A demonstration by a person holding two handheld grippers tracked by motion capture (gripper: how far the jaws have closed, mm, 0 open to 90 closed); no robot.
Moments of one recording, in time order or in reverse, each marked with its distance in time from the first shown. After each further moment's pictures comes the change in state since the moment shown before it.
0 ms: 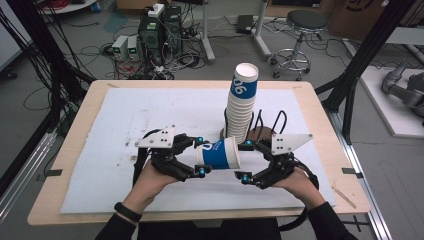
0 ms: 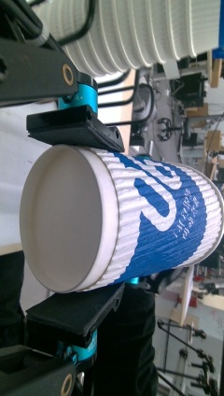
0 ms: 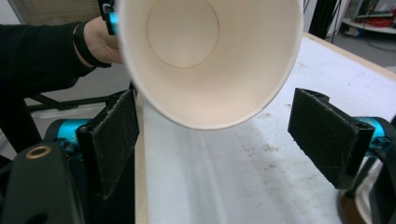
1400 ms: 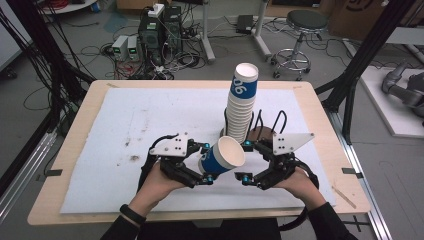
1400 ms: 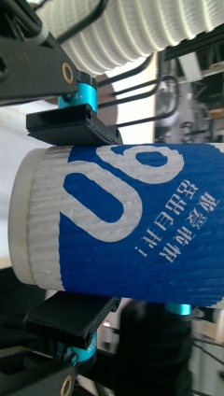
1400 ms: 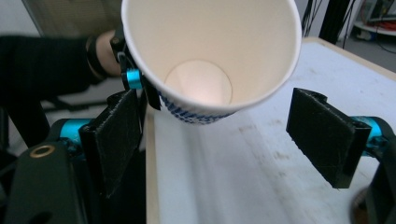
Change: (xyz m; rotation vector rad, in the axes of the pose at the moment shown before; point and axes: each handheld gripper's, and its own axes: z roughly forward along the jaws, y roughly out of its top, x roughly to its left) left arm -0.008 -0.007 0.020 0.097 0.032 0.040; right arm 0.003 0.006 -0.002 -0.035 0.046 0.009
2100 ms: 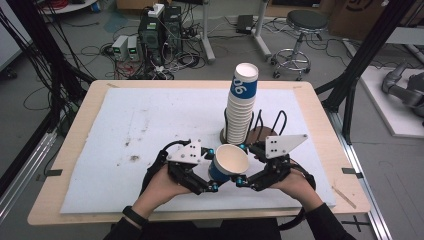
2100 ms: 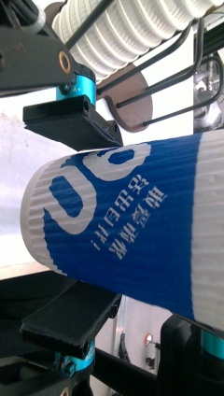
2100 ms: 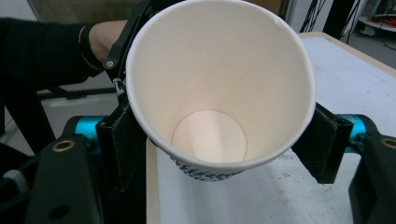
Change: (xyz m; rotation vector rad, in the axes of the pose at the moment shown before) left arm -0.009 0.002 0.019 0.219 0.023 0.050; right arm 0.007 0.007 0.010 0.072 -0.007 -0.062
